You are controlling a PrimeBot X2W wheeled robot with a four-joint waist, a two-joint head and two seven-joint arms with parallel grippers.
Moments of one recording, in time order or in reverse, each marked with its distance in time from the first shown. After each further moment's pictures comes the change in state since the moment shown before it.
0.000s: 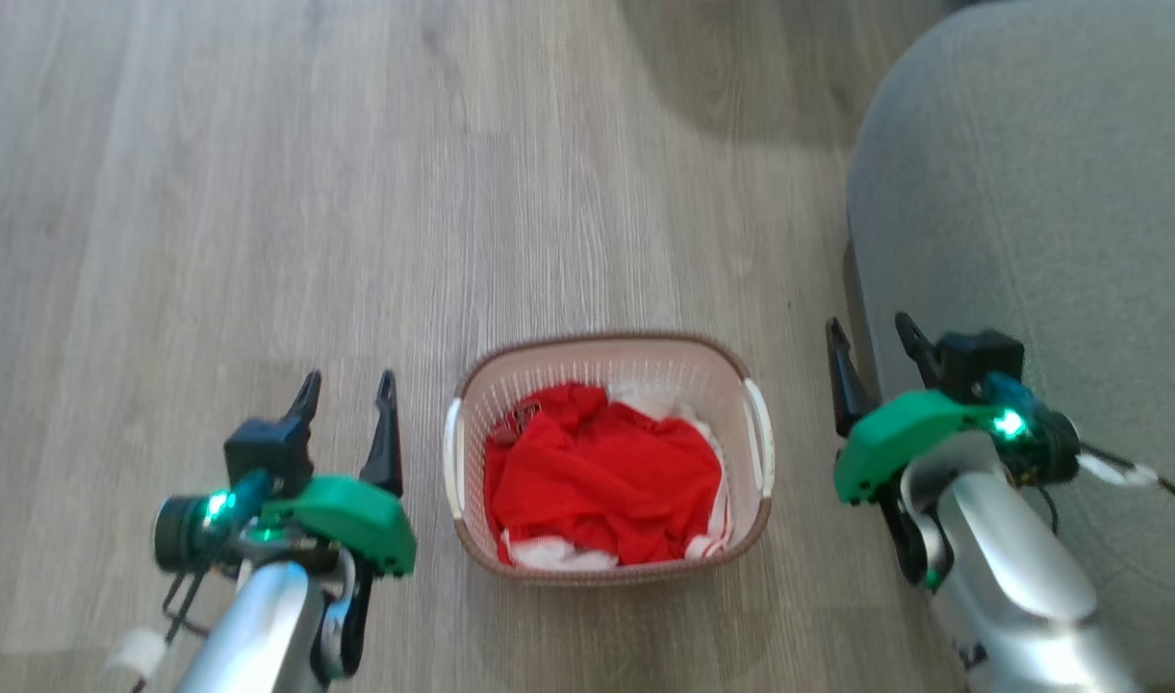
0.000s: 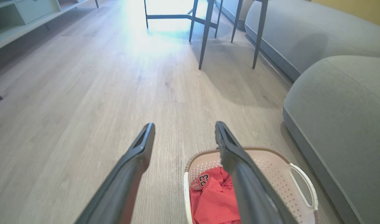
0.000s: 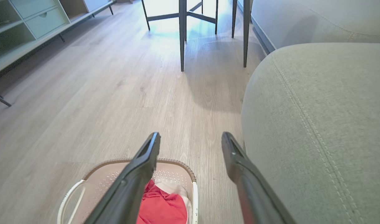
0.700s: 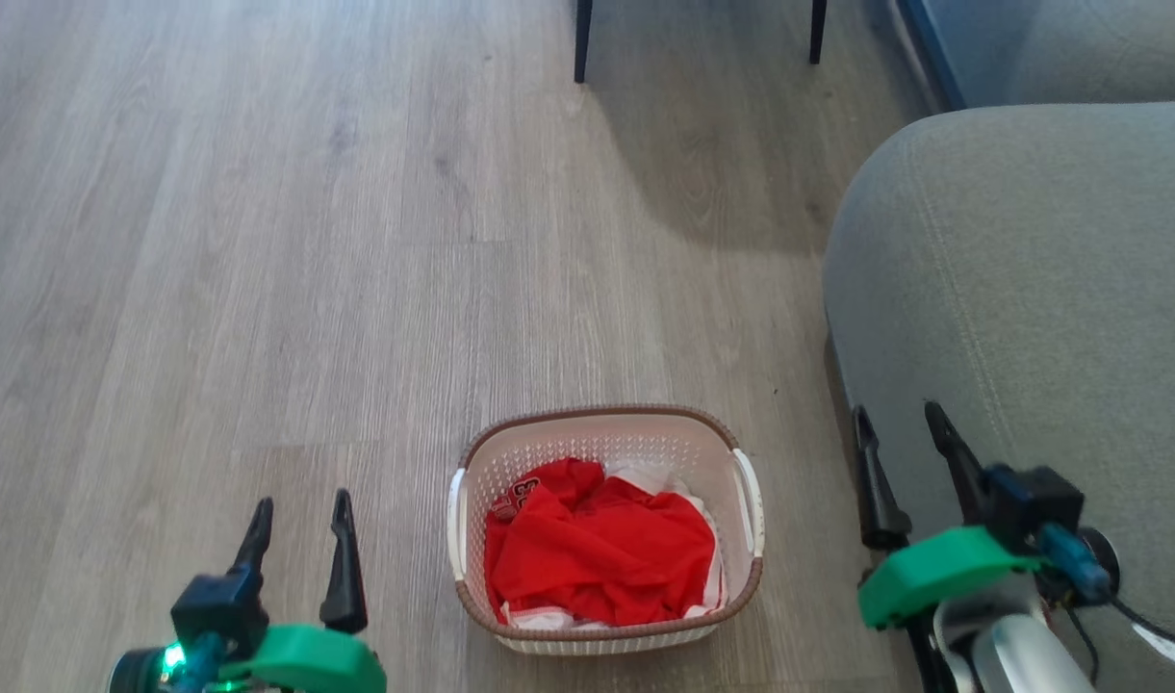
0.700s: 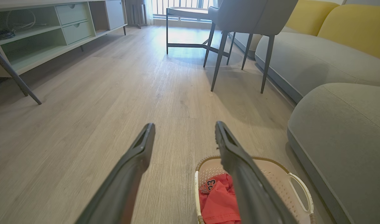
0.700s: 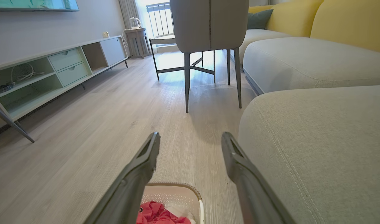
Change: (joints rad) left arm 0.372 -0.022 0.172 -0.308 0.110 0.012 0.000; right arm 0.399 0.010 -0.083 -0.483 -0.064 0.000 0.000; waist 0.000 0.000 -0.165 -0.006
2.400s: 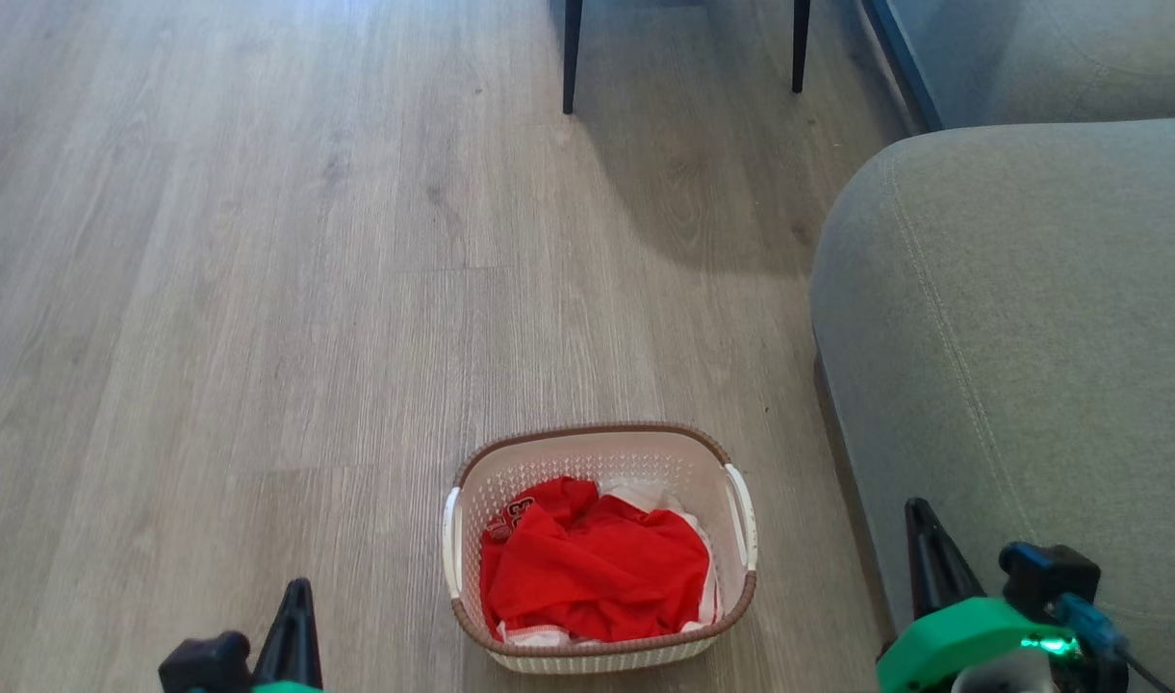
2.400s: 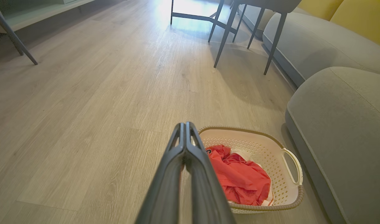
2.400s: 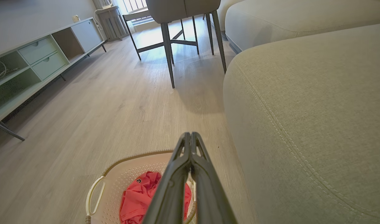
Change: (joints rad) left arm 0.103 -0.012 0.030 0.047 -0.075 -0.026 0.024; right arm 0.131 0.014 -0.045 0.032 0.074 0.000 0.021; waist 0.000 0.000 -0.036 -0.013
